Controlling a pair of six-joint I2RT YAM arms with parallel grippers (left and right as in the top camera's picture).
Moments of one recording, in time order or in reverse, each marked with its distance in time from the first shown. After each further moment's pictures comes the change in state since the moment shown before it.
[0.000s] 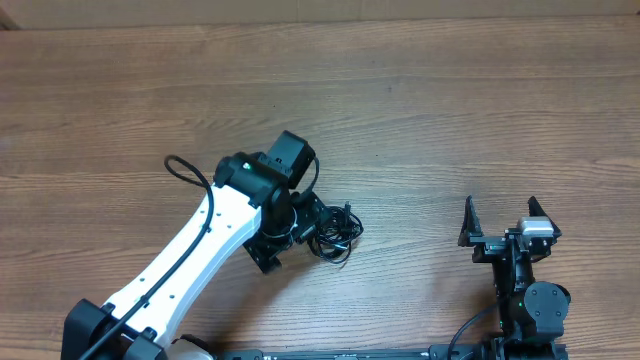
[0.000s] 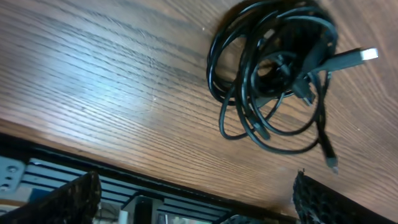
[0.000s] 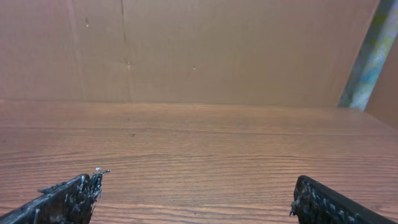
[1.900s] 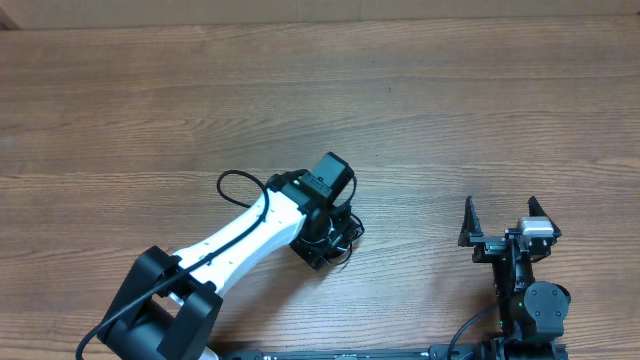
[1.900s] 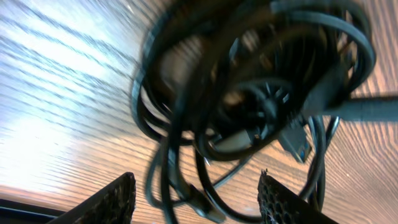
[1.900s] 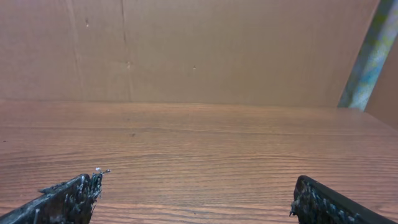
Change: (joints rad) left arm -0.121 0.179 -0.100 0.348 0.018 -0.277; right arm 0.000 0.000 0.000 0.000 0.000 0.000
